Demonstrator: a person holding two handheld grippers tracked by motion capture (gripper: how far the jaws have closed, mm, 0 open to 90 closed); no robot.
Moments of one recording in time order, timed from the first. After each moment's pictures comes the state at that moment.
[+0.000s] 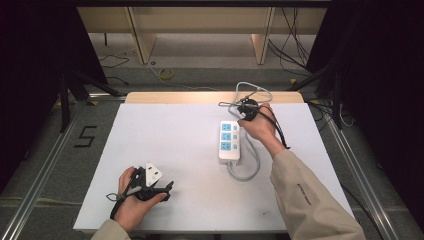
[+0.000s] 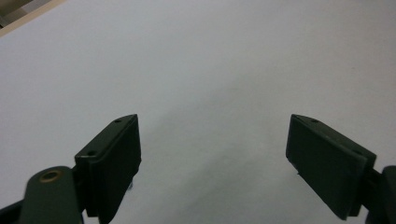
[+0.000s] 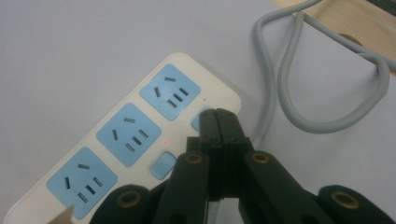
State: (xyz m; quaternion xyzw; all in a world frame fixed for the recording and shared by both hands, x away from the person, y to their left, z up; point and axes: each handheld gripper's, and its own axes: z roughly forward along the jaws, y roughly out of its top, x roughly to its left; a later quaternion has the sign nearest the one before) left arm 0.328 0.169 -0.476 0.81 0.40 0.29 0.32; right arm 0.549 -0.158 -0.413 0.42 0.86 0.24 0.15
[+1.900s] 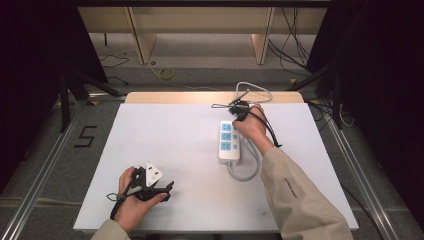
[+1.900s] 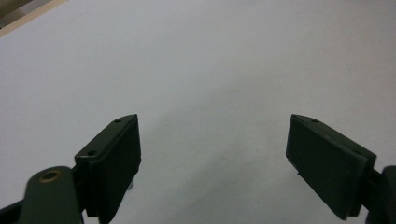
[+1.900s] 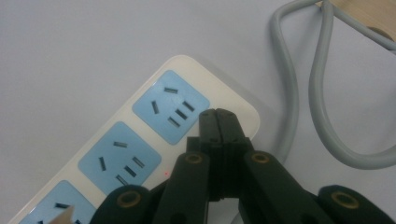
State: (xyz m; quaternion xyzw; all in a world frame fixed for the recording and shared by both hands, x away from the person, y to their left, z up) left arm 0.328 0.169 -0.475 0.81 0.40 0.28 0.32; right arm 0.567 -0.137 -0.435 0.43 0.87 0.21 0.15
